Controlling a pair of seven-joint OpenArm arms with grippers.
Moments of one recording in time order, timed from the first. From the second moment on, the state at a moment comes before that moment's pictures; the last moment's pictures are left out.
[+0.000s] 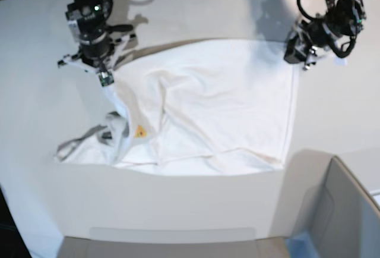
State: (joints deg) left arm 23.3 -17.0 -27.4 107.3 -69.0 31.3 62.9; right arm -18.9 16.2 -10.2 119.3 -9.1 1.2 -57.7
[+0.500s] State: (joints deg) left arm 23.0 -14.8 -23.1 108.8 -57.4 33.7 63.0; right arm -17.6 16.6 -10.1 119.2 -9.2 1.2 -57.7
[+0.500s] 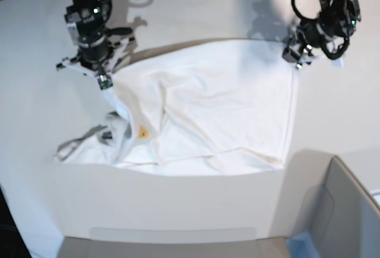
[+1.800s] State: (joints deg) left arm 20.8 -14.4 -18.3 102.3 -56.9 33.0 55.7; right arm -20.2 11.0 -0.4 119.2 -8.6 0.9 -47.9
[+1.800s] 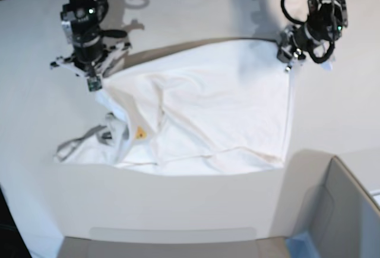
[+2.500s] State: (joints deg) left arm 21.5 -13.7 -35.7 100.7 -56.2 33.6 56.1; right arm -35.6 8.3 49.3 119.5 71.7 2.6 -48.3
